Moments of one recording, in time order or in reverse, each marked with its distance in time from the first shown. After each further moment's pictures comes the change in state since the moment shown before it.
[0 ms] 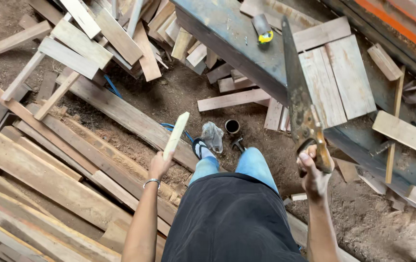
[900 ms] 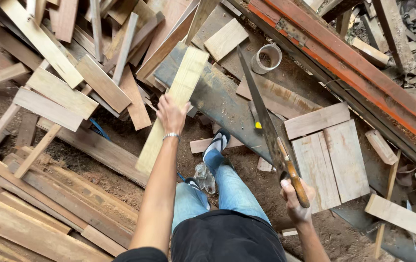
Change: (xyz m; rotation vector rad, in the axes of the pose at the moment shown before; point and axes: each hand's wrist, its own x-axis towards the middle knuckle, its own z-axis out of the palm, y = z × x) left_hand 0.369 0.400 -0.121 0.164 0.539 0.347; right_hand 0.311 0.012 0.108 -0.347 -0.030 0.221
